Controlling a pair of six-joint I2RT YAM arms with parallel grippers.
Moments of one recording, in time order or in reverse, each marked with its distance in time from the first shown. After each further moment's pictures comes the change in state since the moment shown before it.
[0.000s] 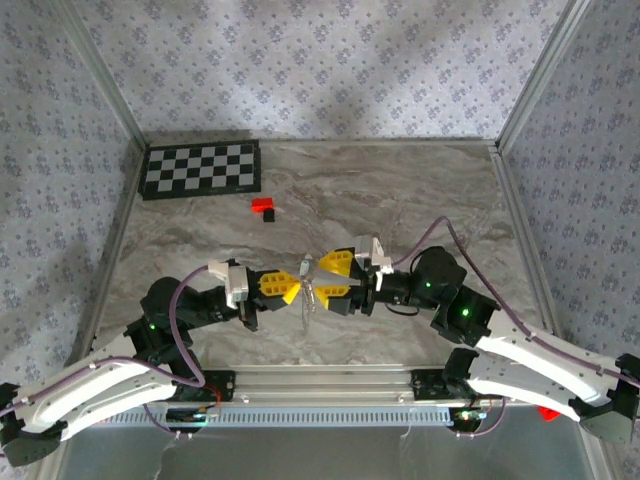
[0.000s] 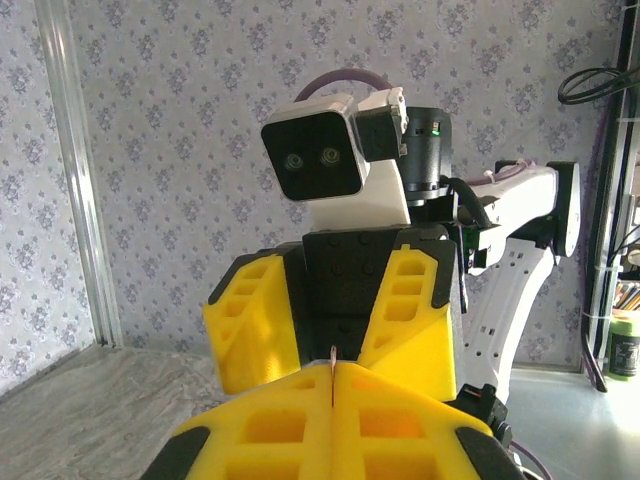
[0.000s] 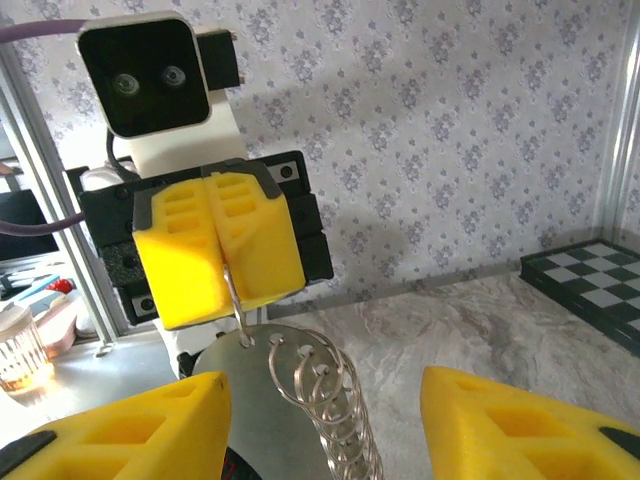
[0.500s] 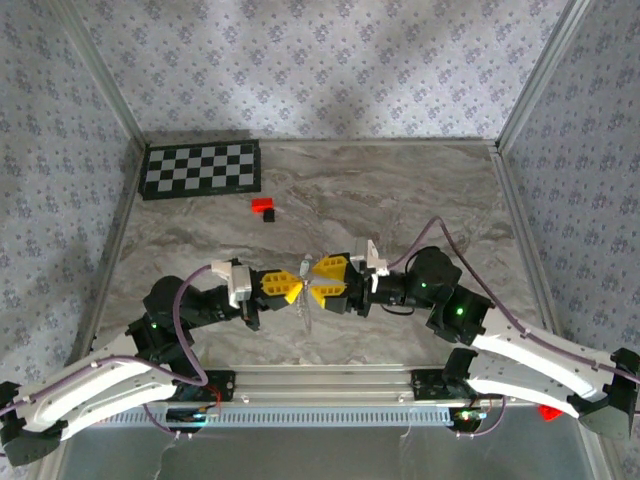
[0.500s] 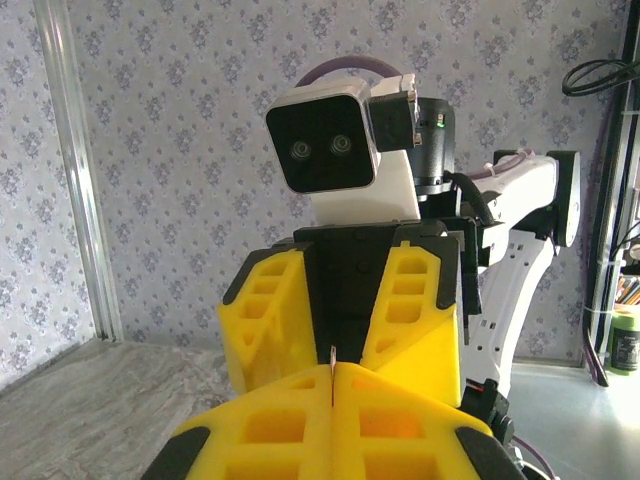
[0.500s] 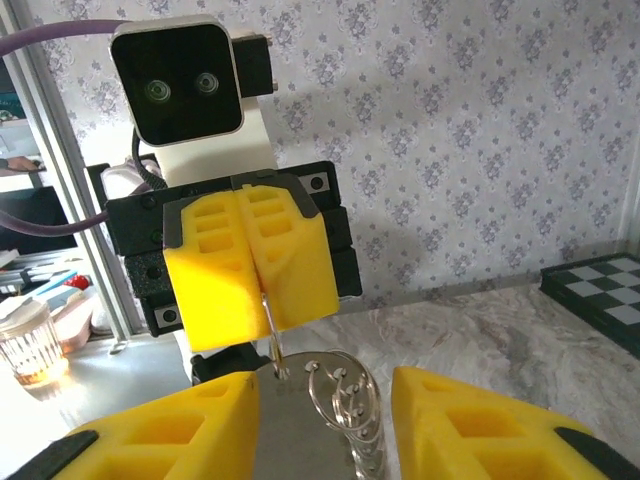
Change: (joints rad) left arm 0.000 0.013 0.002 -0.003 0.000 0.005; right arm 0.018 0.031 0.000 0.037 -0.024 -0.008
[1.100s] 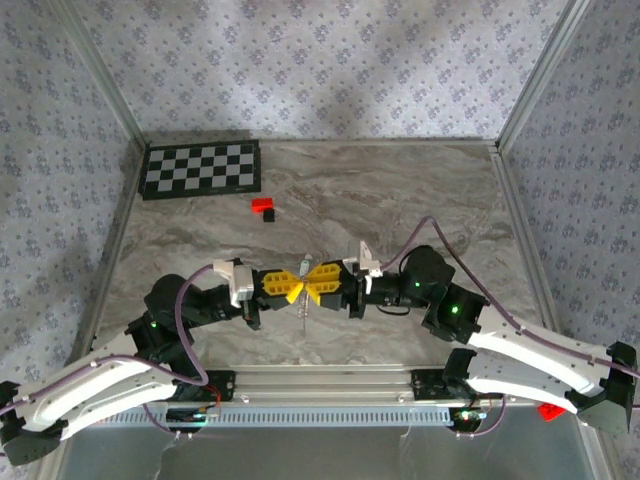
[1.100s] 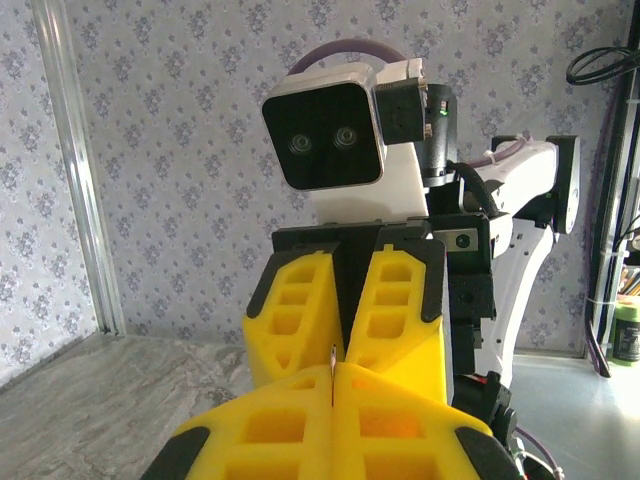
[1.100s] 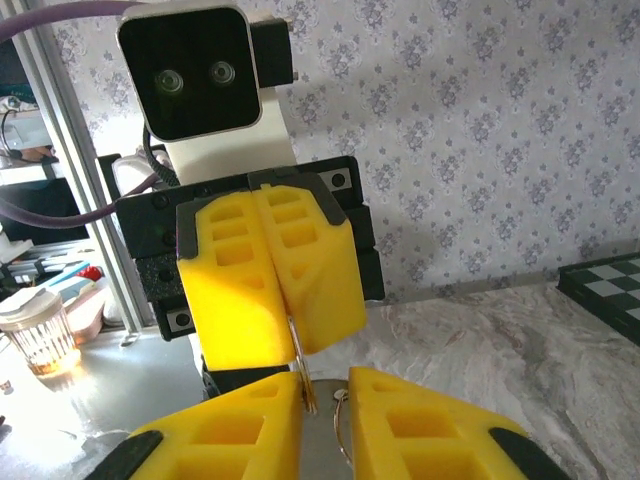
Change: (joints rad) left arm 0.000 -0.002 0.014 -0.030 0.000 0.019; right arm 0.027 0.035 0.021 -0.005 -0.002 -0.011
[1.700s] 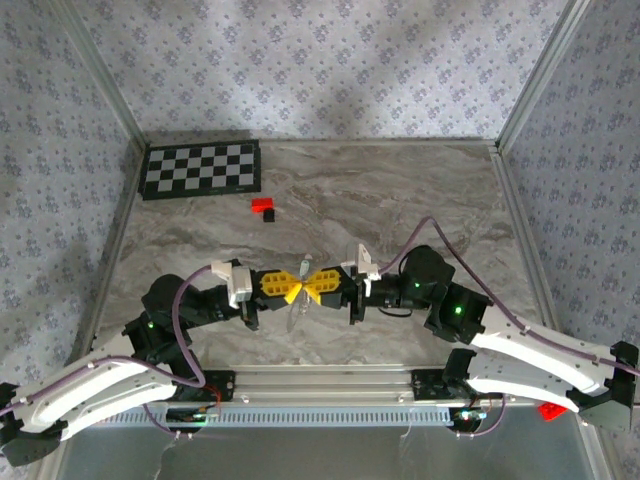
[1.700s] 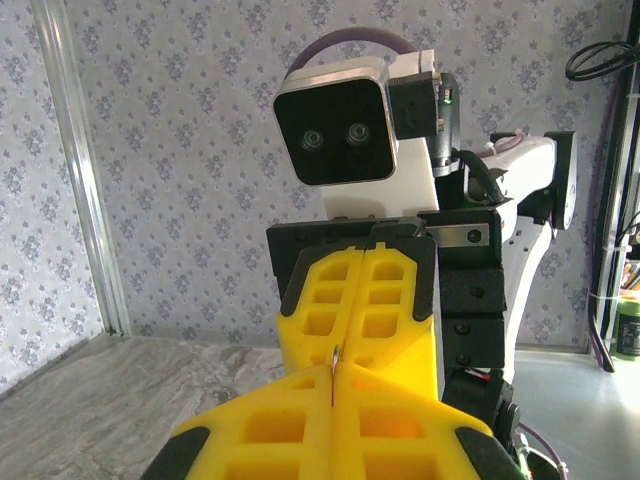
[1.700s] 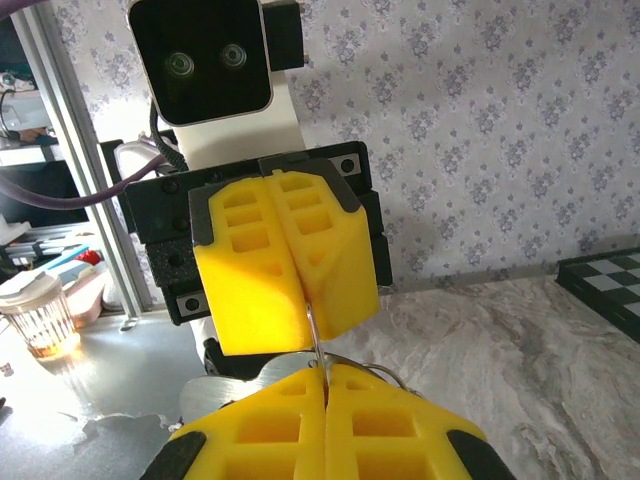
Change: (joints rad) left arm 0.000 -0.001 0.011 -0.027 -0.001 0.014; right arm 0.022 -0.008 0.034 -0.078 0.027 -0.040
